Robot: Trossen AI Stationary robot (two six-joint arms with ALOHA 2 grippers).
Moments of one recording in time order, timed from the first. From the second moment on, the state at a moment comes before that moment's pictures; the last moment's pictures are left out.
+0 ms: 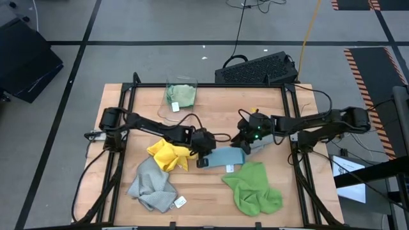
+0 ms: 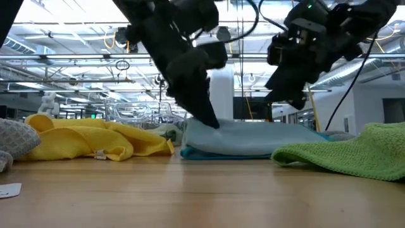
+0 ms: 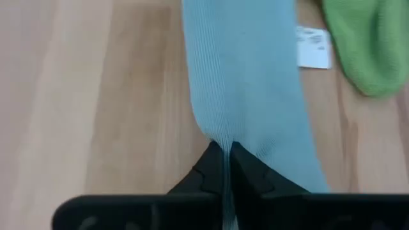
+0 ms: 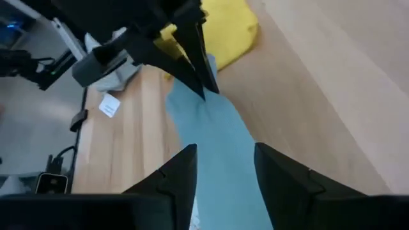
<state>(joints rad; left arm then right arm) -0.07 1.91 1.23 -0.27 0.00 -0.11 -0.13 1.25 0.48 0.16 -0.32 0.52</state>
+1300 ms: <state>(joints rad) -0.05 1.69 1.23 -0.34 -0.08 -0.25 -0.19 1.50 0.48 0.51 -0.77 0.56</state>
